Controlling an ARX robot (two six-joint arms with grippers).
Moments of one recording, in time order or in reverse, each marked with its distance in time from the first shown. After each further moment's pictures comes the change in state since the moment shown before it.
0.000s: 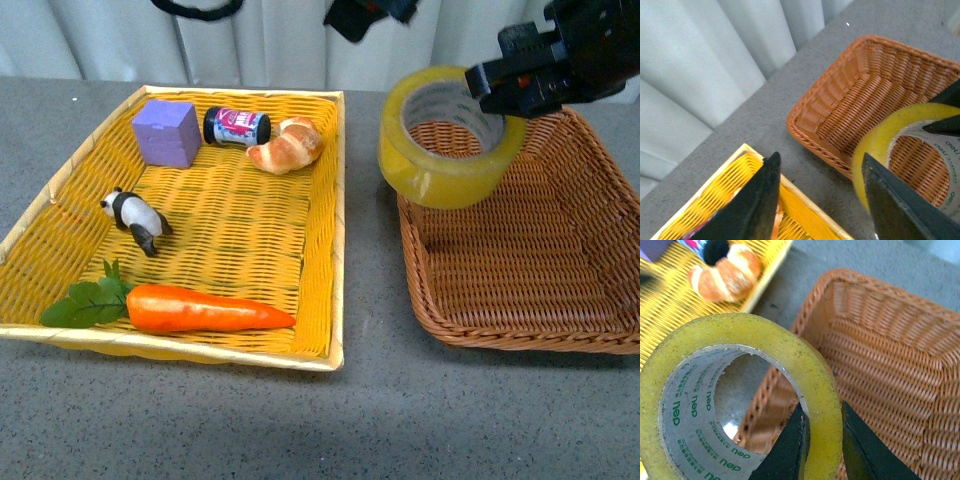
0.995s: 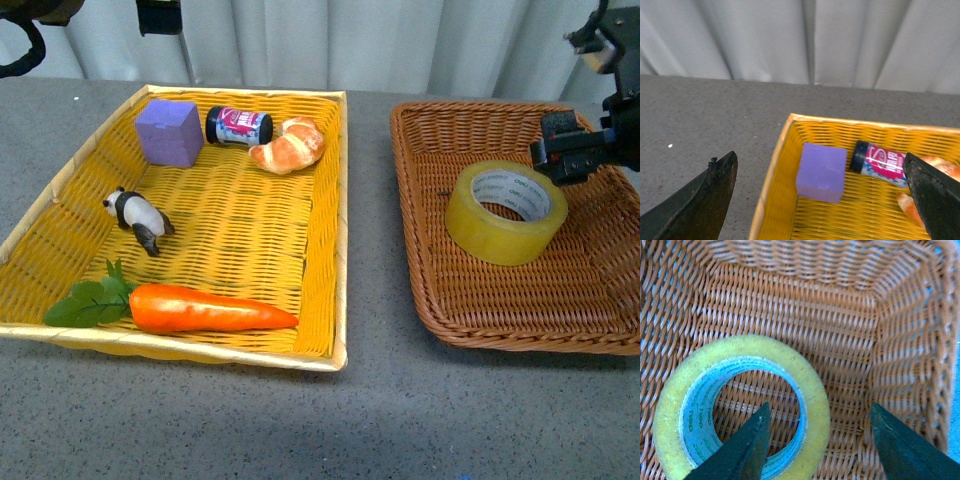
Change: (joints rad) left arm 0.215 -0.035 -0.247 0.288 -0.616 -0.449; right arm -0.170 0.150 -0.066 0.221 0.051 0.024
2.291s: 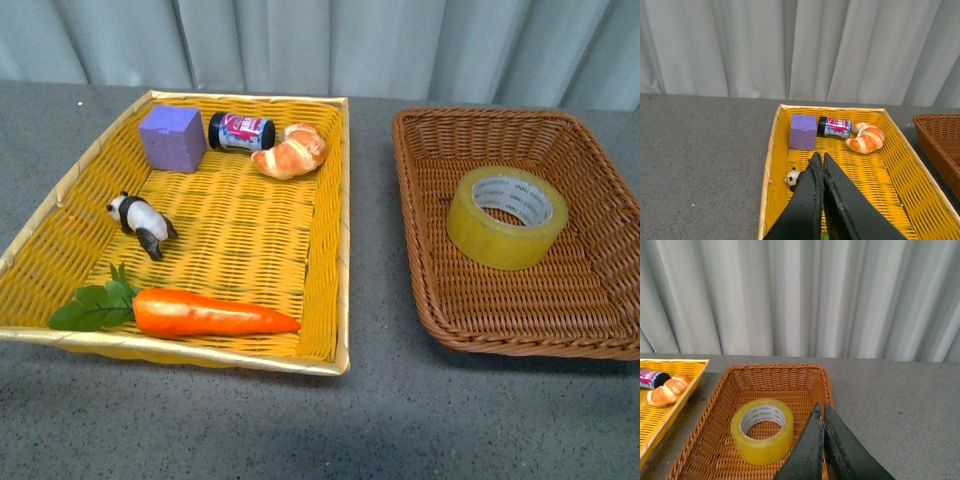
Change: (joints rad) left arm 0.125 -0.995 -1.027 0.339 0.349 0.004; right arm -0.037 -1.125 -1.062 0.715 0.073 0.148
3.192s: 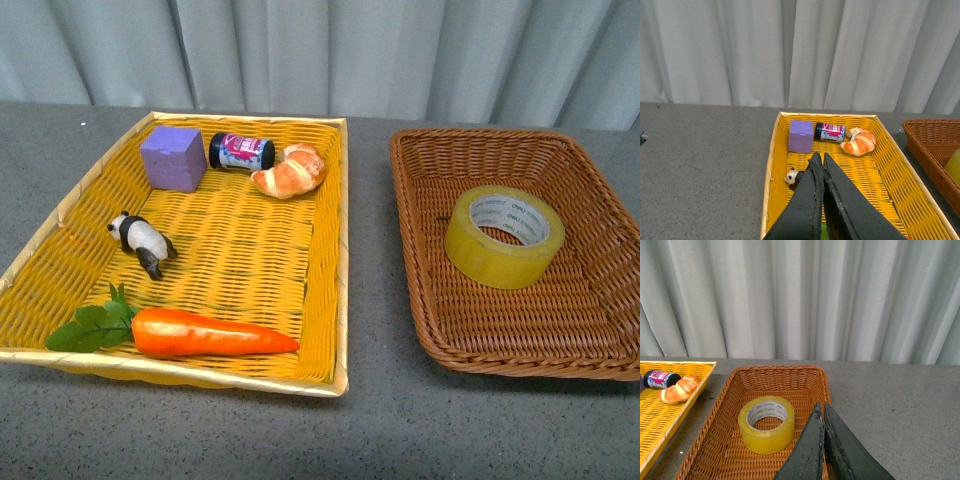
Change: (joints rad) left arm 0.000 -0.579 -0.024 -0.521 0.000 0.000; right arm 0.000 -0.575 -0.034 -0.518 0.000 0.001
